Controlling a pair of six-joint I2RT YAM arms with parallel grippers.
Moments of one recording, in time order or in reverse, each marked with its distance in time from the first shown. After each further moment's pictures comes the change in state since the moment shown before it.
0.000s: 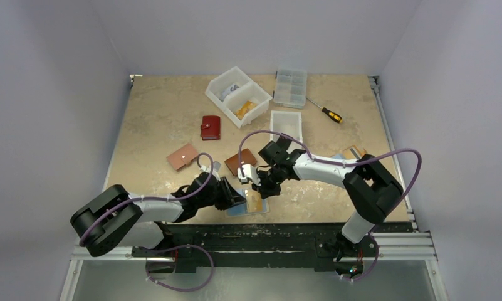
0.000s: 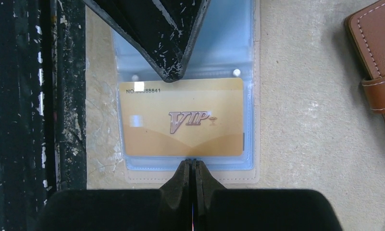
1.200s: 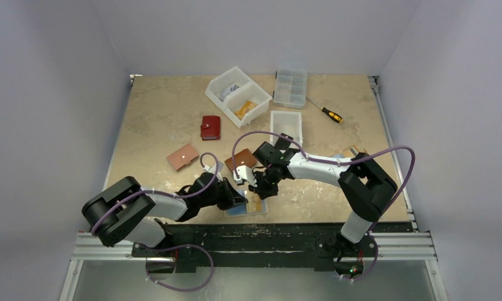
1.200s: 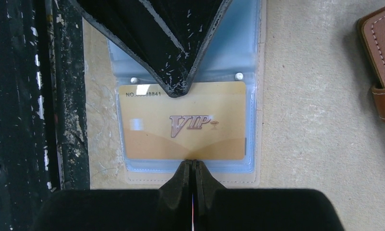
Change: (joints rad) left arm 0.003 0.123 -0.005 0.156 0.051 -0.008; right arm 0.044 0.047 0.062 -0.060 0.049 0.024
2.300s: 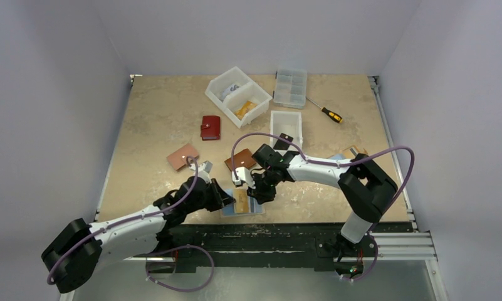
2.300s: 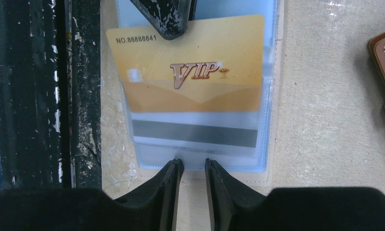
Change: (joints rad) left arm -0.008 -0.492 -0.029 -0.459 -0.140 0.156; right arm 0.015 -0.007 -0.023 0.053 -0.016 0.043
